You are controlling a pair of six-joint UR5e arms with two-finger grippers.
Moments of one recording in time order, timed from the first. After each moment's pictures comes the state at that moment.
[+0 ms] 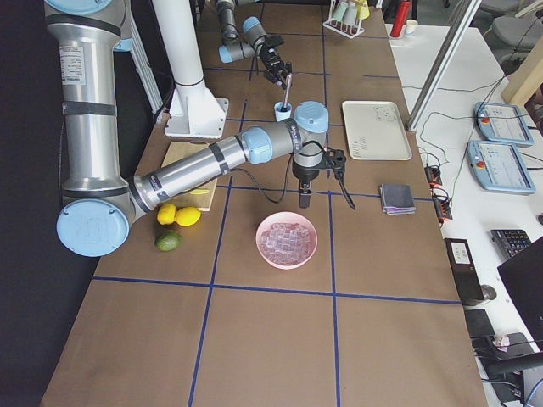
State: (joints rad) left arm -0.30 -2.03 -1.69 -2.81 -1.26 -0.39; right arm 1.27 -1.56 2.01 -1.69 2.31 0.45
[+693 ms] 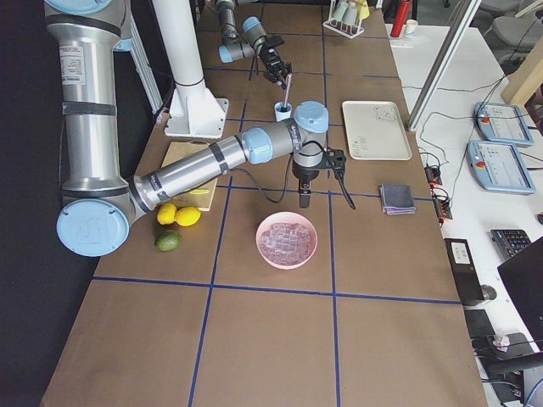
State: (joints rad) left arm -0.29 -2.03 -1.69 -2.81 -1.27 -0.39; right arm 1.27 -1.56 2.01 -1.69 2.31 0.45
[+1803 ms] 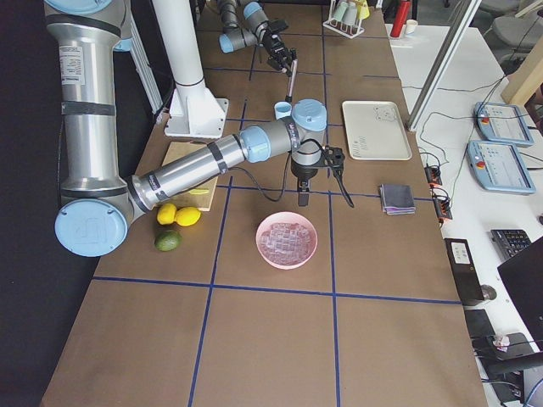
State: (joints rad) left arm -0.39 -2.06 -1.89 -2.51 -1.27 -0.42; right arm 1.27 -1.57 2.03 -1.69 2.31 0.46
